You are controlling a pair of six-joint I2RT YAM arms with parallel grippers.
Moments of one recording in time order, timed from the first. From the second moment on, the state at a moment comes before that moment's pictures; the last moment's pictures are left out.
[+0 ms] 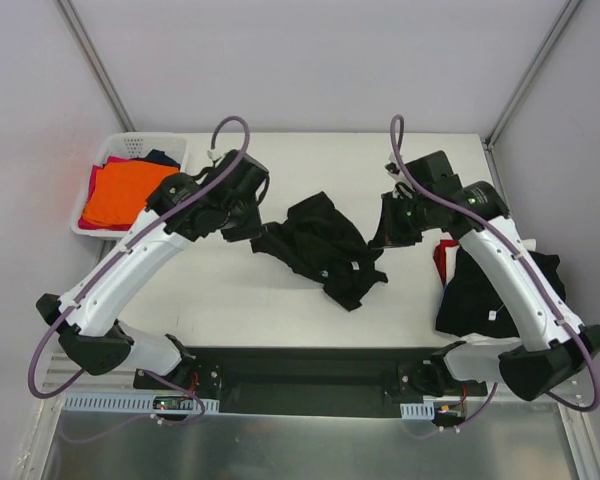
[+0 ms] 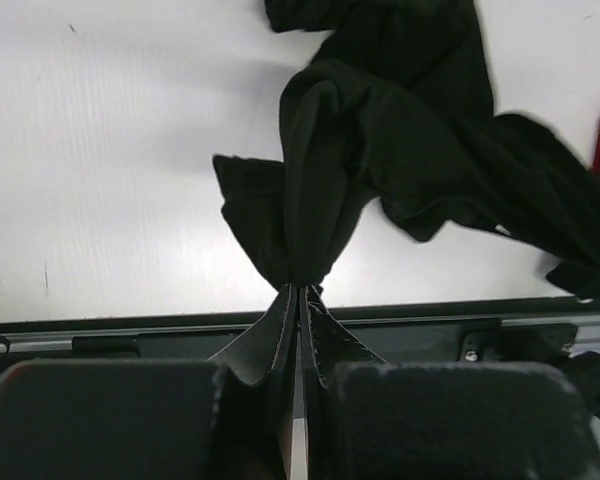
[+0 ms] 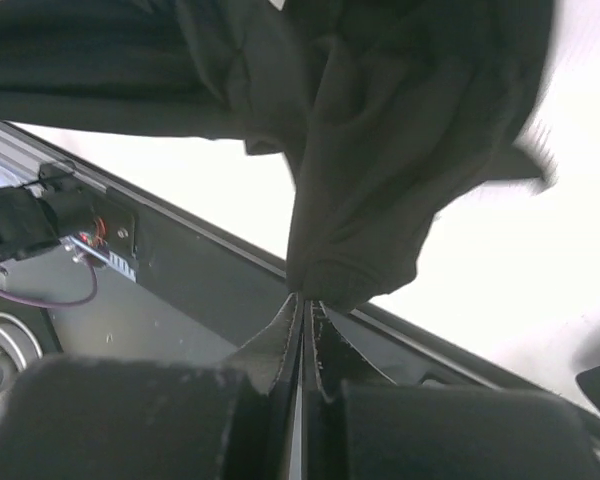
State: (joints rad) left arm -0.79 1.38 1.67 -1.33 -0.24 -0.86; right arm 0.49 1.31 1.47 -1.19 -0.26 0.39
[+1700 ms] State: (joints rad) left arm -0.79 1.06 2.27 -1.52 -0.49 -0.69; right arm 0.49 0.92 2.09 -1.47 0.20 0.38
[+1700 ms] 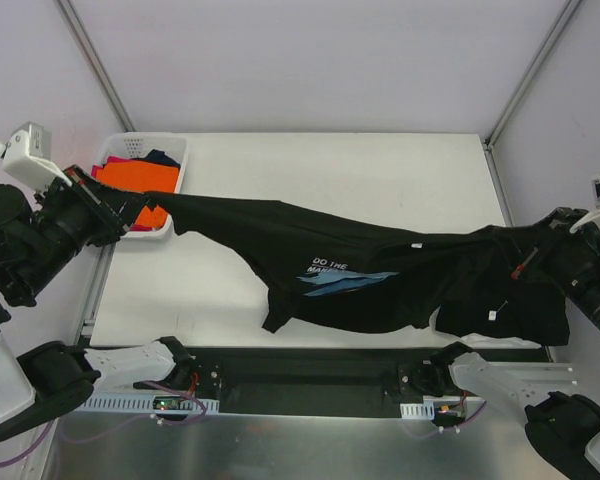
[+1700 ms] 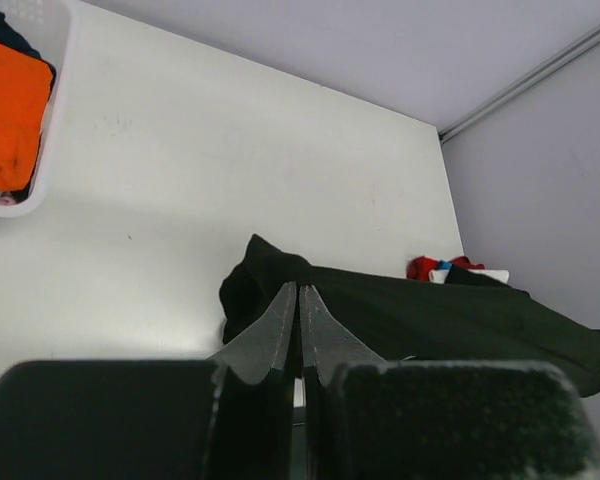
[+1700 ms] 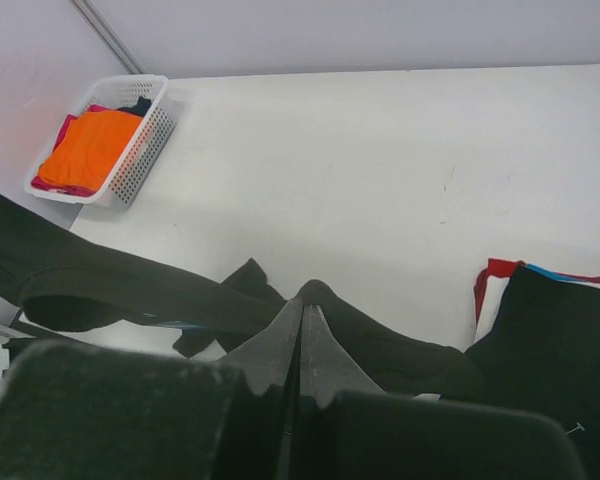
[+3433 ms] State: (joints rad) left arm -0.47 1.60 1.65 -1.24 -0.25 -0.64; right arm 0.36 1.40 1.43 -1.17 -0.15 0.31
